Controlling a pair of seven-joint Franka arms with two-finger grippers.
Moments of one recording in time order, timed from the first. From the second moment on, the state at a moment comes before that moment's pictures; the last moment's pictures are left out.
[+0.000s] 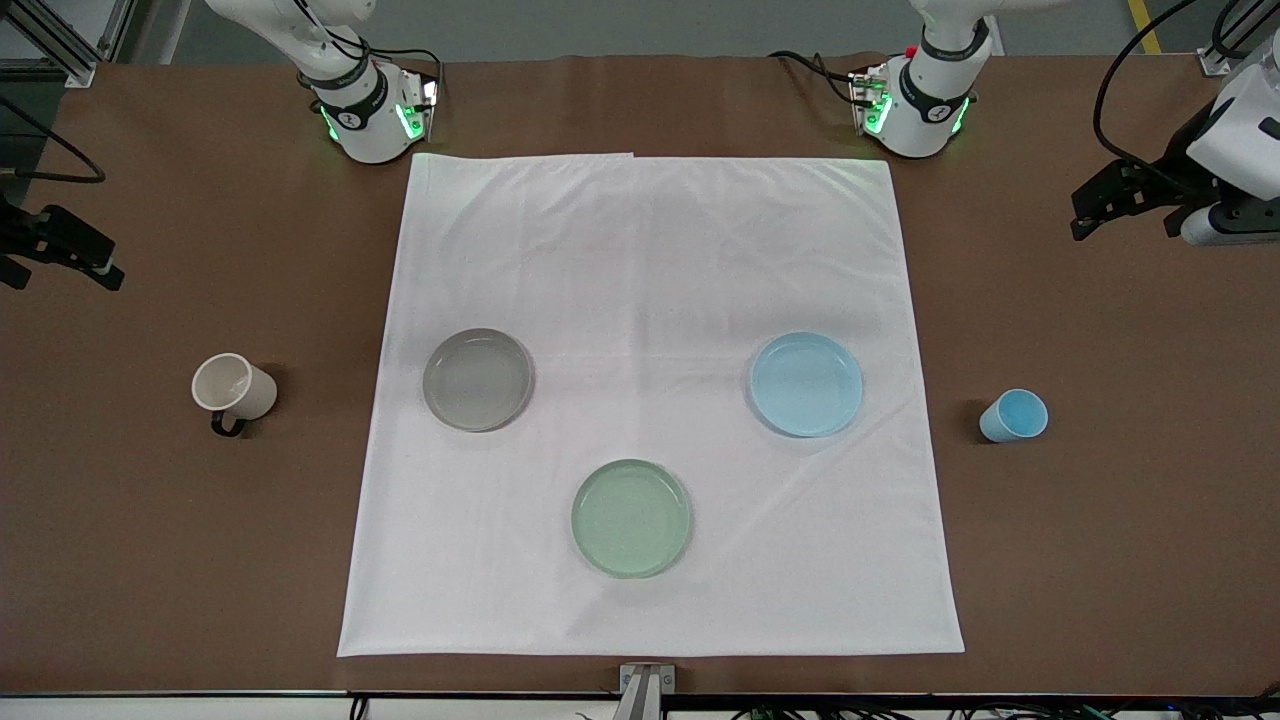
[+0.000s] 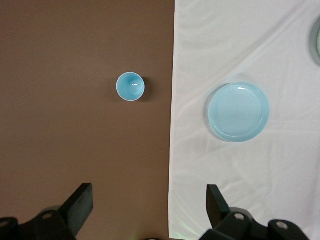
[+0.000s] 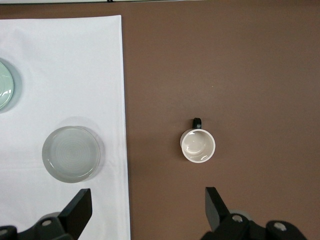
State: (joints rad) left arm 0.01 -0.10 -0.11 -1.65 0.02 1.54 -0.10; right arm -0.05 -0.02 -0.01 -1.55 -0.01 1.63 -0.03
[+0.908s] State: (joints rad) left arm 0.08 0.11 -0.10 -1.72 0.06 1.72 -0.09; right arm -0.05 0.00 -0.01 -1.55 -0.01 1.63 -0.02
